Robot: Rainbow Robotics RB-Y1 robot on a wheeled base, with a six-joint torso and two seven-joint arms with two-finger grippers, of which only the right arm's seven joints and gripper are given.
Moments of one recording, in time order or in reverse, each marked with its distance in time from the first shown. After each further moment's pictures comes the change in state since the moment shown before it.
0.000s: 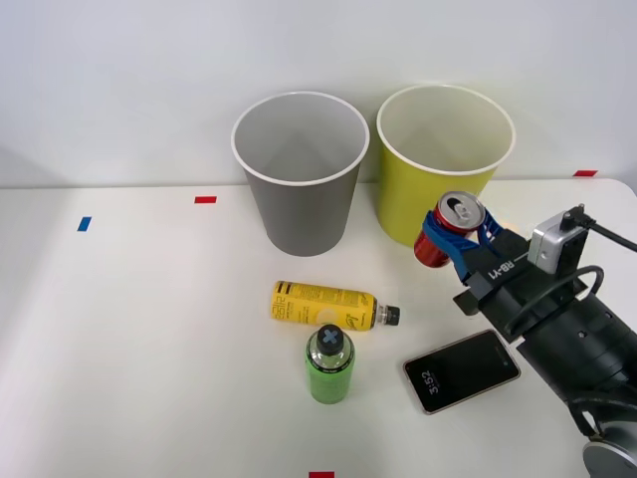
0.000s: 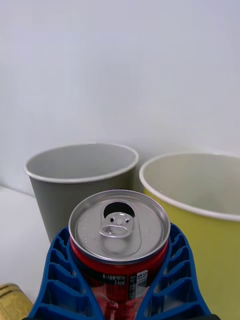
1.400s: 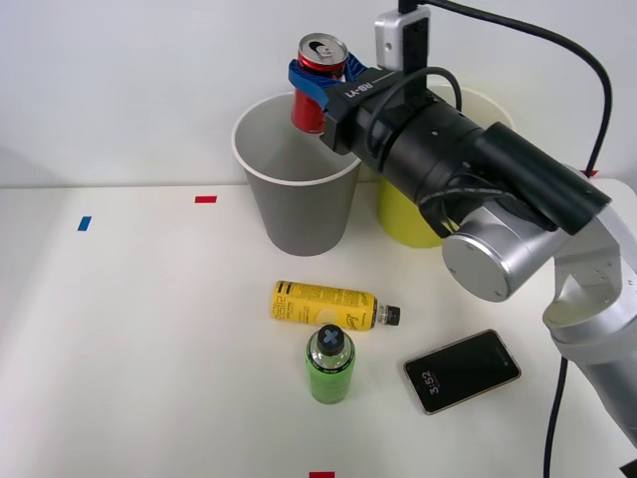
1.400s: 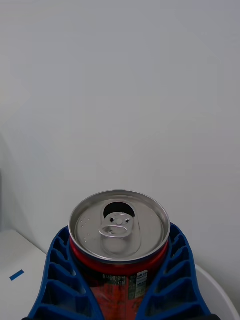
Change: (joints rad) arm -0.712 0.322 0.064 0.238 0.111 0.463 -0.167
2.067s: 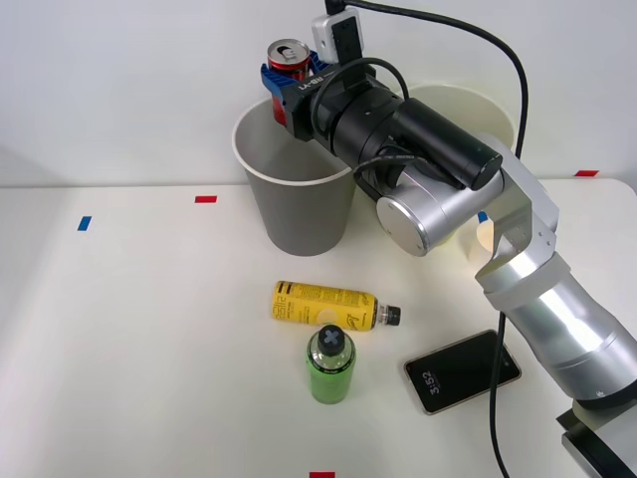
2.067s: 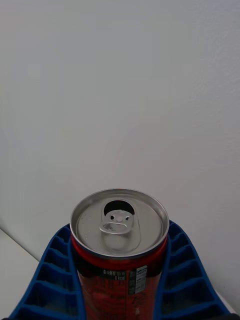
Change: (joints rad) arm -0.180 0.116 0.037 0.308 0.121 -0.002 -0.003
